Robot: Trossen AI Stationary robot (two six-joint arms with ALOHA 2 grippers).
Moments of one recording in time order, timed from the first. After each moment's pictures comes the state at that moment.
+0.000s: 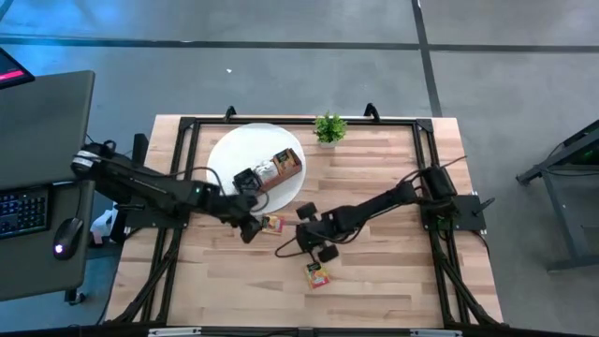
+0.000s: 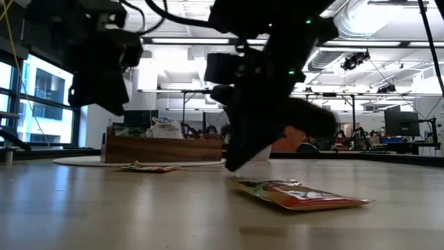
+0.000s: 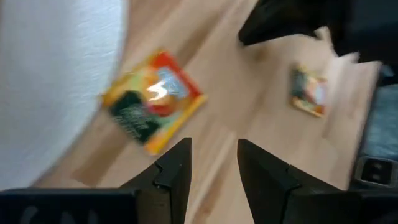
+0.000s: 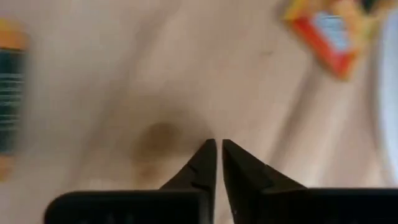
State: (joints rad) left arm -0.24 1.19 0.63 -0.26 -0.05 -0.93; right arm 0.24 2.04 1.31 -0.38 0.20 -0.31
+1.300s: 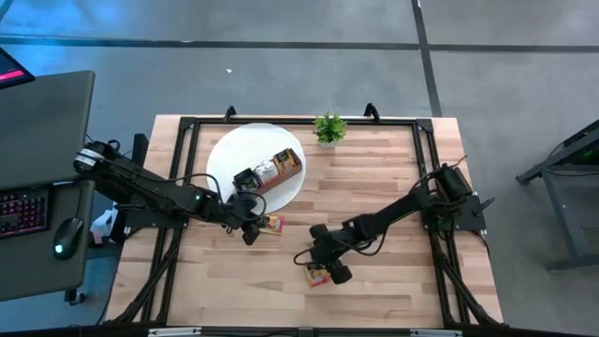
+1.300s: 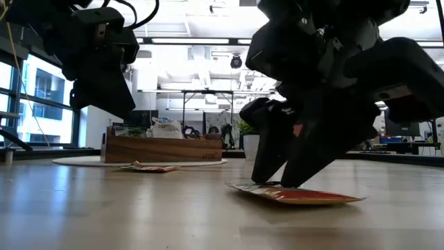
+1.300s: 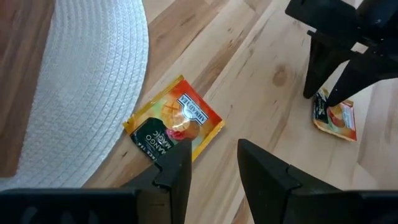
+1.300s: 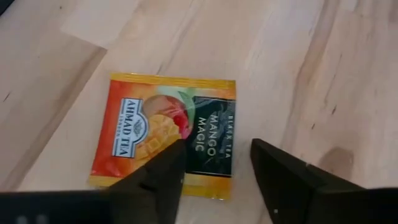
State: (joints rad) left arm -0.32 1.22 0.59 -0.18 -0.28 -0.92; right arm 0.34 1.96 1.01 0.01 -0.11 -0.03
